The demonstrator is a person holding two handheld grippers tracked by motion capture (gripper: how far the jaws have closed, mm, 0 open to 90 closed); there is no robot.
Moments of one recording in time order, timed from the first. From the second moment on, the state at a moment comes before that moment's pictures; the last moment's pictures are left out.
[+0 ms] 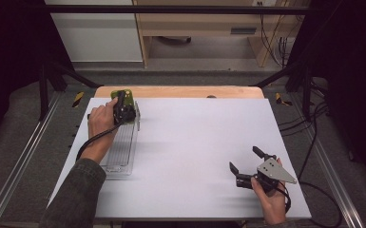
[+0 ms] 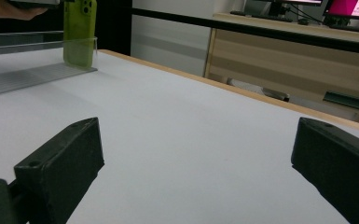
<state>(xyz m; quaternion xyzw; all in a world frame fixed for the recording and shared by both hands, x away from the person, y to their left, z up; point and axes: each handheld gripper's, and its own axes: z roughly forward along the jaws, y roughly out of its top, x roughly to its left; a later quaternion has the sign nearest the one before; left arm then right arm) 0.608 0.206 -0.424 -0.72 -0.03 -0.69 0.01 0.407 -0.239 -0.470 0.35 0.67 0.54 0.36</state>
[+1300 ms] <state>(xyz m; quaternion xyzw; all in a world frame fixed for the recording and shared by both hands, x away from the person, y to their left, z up) 0.579 0.193 -0.409 -0.73 -0.08 -0.68 -0.03 0.408 -0.238 -0.470 0.35 0.68 0.55 0.35</state>
